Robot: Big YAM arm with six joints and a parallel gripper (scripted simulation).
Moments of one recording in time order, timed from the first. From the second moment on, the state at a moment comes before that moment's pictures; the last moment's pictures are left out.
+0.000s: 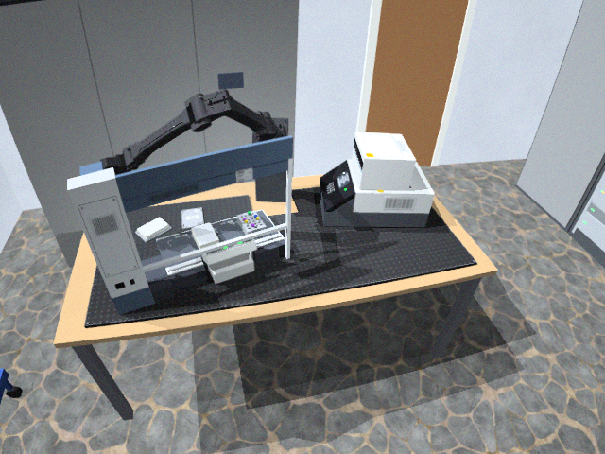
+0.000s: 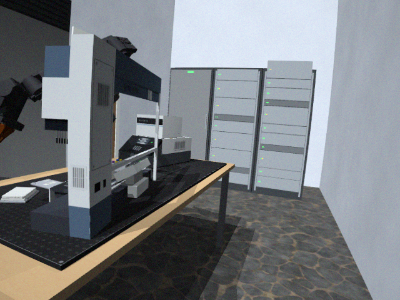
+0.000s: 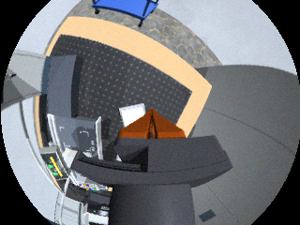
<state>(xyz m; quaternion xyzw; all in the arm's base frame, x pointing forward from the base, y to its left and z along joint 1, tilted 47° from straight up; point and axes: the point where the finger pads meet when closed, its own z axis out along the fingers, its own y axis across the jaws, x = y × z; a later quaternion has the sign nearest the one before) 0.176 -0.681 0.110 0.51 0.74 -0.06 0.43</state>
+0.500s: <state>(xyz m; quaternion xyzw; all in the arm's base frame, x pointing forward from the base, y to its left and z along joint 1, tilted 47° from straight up) 0.157 -0.711 0.181 0.55 0.67 -0.14 0.48</state>
